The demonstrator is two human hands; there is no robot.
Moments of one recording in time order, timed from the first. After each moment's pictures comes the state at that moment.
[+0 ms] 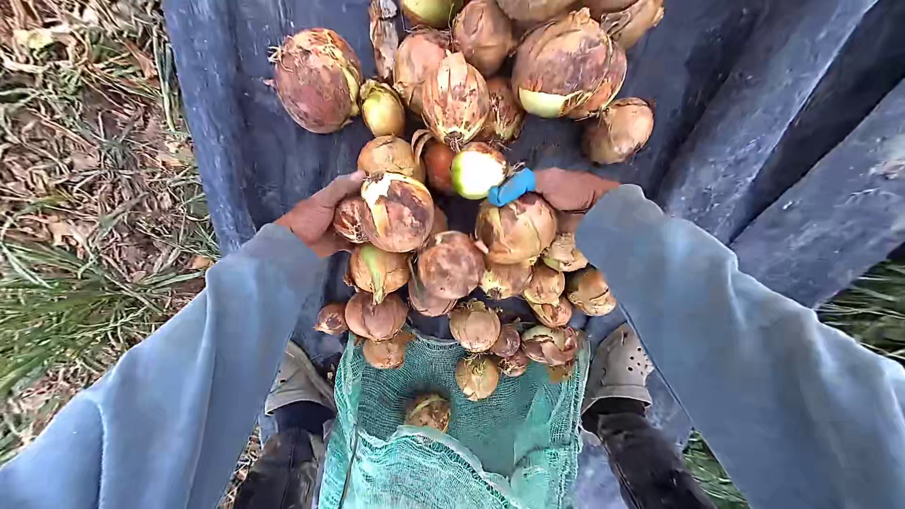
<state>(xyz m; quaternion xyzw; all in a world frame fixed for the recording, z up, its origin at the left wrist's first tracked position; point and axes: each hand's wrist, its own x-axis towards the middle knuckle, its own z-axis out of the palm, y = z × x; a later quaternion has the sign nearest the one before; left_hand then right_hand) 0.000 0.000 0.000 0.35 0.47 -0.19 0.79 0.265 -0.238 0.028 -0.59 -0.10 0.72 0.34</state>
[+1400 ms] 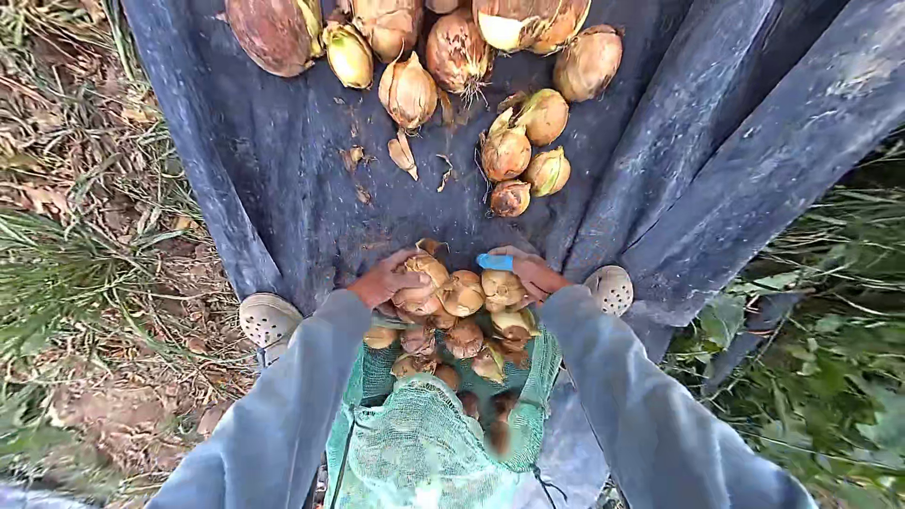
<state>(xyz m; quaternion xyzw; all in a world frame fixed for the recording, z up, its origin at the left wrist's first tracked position) -0.055 -0.164 0.046 0.41 0.47 -0.38 0.68 0.131 -0.402 0.024 -0.68 0.07 0.68 0.27</state>
